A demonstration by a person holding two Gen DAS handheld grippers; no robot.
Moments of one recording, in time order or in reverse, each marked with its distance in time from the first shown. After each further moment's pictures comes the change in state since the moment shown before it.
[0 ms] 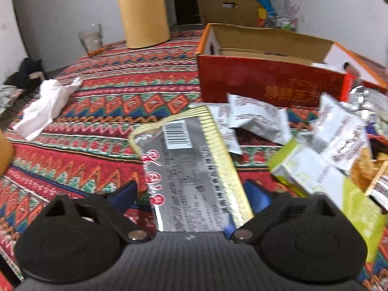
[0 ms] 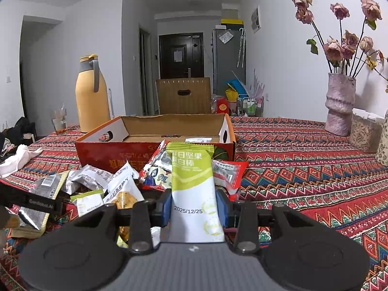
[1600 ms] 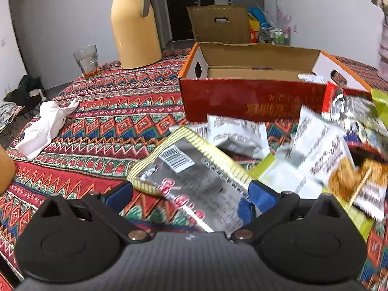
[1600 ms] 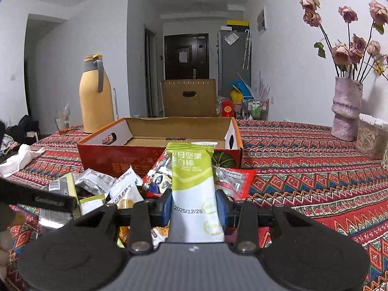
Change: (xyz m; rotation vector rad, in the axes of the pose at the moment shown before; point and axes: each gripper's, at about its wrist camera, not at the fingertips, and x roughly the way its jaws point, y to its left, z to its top) left arm -0.014 -0.024 0.000 0.048 -0.082 0.023; right arm 0.008 -0.001 0.008 -0.019 -0.005 0.022
